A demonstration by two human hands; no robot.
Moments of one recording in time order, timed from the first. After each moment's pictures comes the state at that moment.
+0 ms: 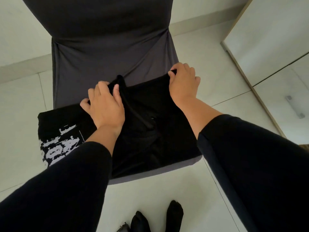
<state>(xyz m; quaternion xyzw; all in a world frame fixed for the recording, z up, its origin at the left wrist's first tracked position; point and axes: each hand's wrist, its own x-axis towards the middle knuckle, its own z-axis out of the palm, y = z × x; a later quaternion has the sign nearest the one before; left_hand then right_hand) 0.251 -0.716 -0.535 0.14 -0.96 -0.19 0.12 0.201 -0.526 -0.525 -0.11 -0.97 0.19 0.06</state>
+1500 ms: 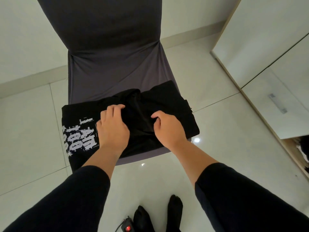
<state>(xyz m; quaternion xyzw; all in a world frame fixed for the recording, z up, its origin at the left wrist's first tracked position) 0.357 -0.715 -0.497 0.03 -0.98 -0.19 0.02 0.365 -0.552 -0.491 -0.02 -0.96 0.29 -0.06</state>
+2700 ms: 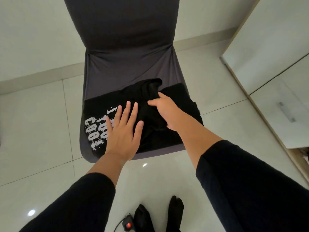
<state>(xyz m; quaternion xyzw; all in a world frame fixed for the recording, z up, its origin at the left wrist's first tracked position) 0.391 -0.735 -0.491 -0.04 -0.98 -0.19 -0.05 0.317 -0.596 -0.432 -0.17 -0.73 0.61 -0.26</state>
